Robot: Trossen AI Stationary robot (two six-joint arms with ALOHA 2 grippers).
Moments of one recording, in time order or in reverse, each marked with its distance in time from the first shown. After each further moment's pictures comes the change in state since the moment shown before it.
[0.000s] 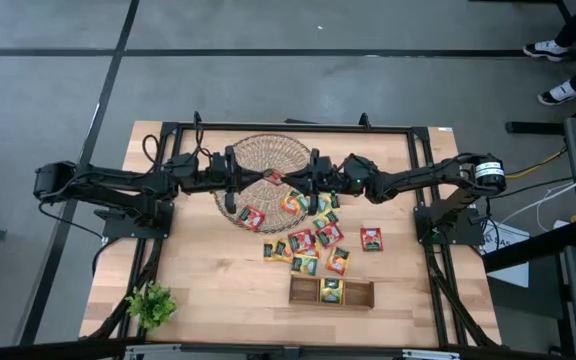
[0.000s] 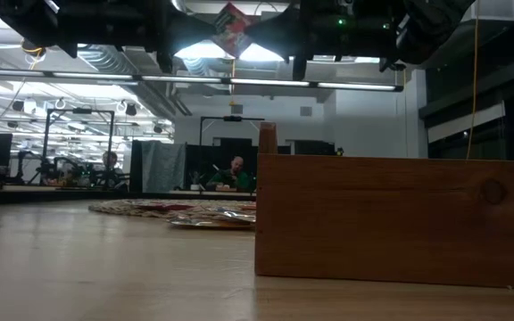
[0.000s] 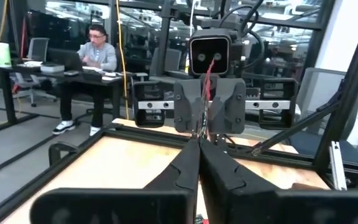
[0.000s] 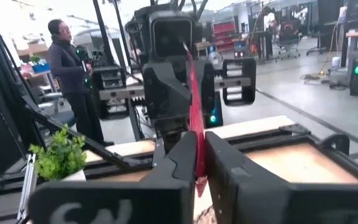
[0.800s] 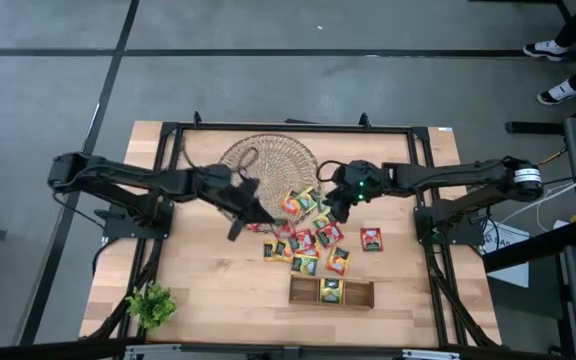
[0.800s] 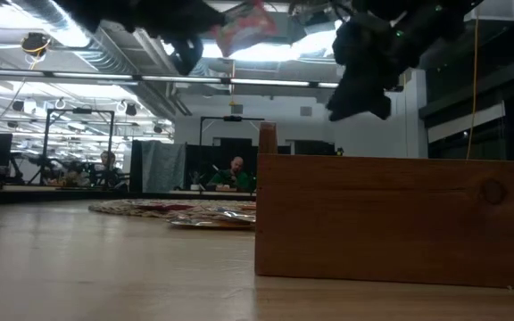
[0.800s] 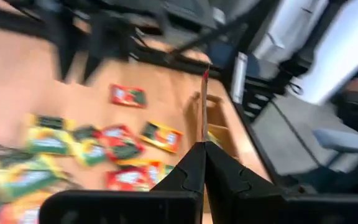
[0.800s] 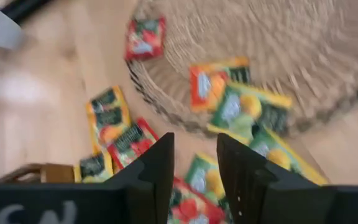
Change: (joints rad) left arm -0.167 0.192 0.297 -0.508 0.284 -0.155; right arm 0.000 -0.313 0.000 -1.158 0.020 0.290
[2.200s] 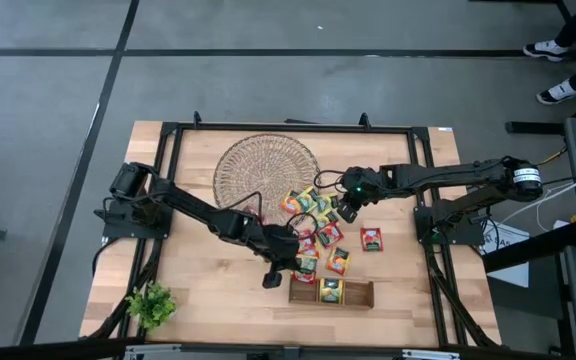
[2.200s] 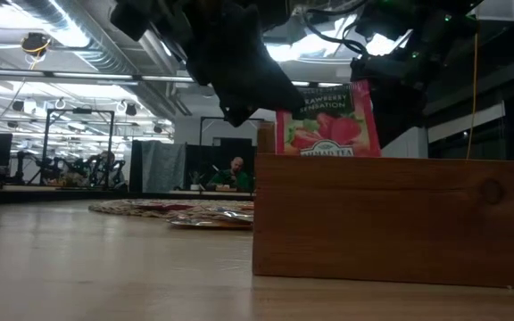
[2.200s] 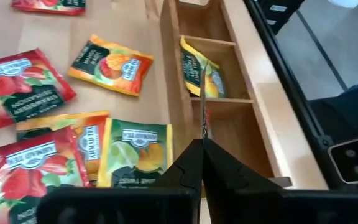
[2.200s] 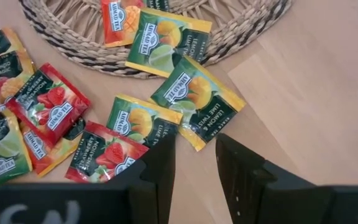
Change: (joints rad) left arm -0.271 0.576 0.341 -0.092 -0.194 0.027; right arm 0.000 0.005 0.000 -0.276 0.161 0.033
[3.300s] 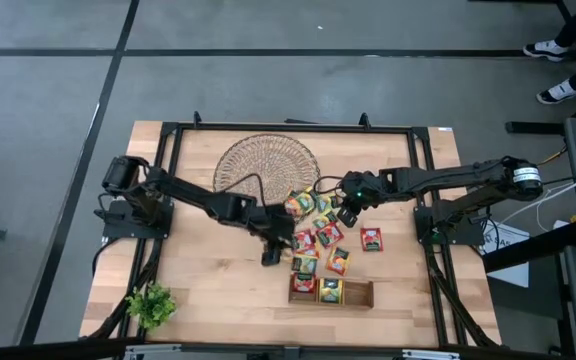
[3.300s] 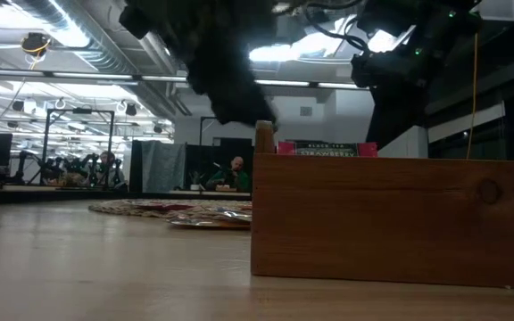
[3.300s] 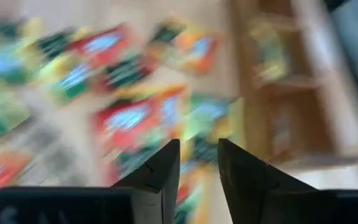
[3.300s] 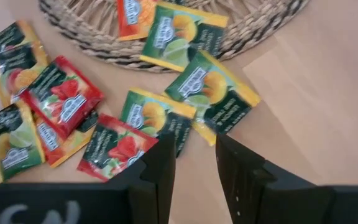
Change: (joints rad) left arm 0.124 -0.087 -0.001 -0.247 -0.064 0.067; right arm 0.047 0.001 0.000 0.003 0.002 0.024
